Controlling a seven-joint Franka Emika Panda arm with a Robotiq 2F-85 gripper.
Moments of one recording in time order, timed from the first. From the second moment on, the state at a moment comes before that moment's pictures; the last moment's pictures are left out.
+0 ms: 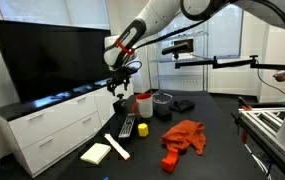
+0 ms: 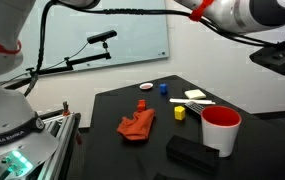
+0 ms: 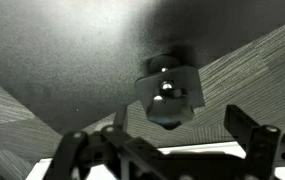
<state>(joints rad) -0.25 0.90 -0.25 -1.22 0.02 2.32 0.24</state>
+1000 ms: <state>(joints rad) -0.27 1.00 -0.24 -1.09 0.03 2.29 0.25</state>
